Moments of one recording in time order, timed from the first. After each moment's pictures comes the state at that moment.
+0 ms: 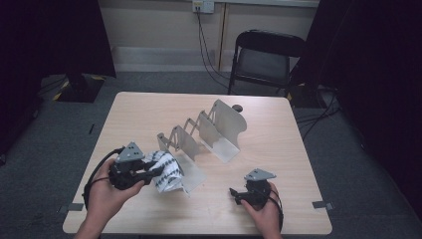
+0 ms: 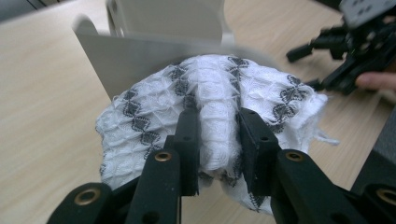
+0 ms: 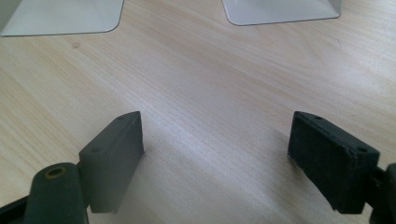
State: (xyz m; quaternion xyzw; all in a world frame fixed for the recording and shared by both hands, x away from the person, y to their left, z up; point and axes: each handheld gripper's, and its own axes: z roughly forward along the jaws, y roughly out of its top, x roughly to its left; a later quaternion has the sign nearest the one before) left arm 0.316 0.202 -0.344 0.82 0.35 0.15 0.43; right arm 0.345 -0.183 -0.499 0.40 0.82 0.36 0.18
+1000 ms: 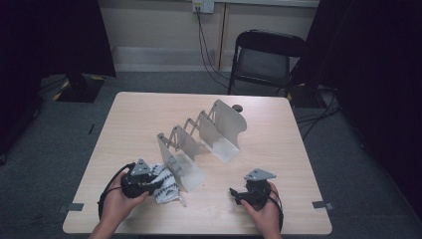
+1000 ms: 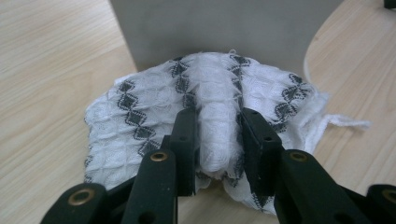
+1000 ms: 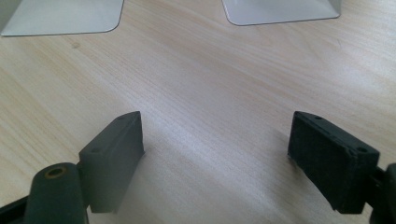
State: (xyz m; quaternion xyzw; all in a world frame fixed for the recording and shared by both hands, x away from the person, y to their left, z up) left arm 0.341 0.214 -0.462 0.85 0.37 0.13 0.35; right arm 0.345 -0.183 -0.499 0.40 0.82 0.36 0.17
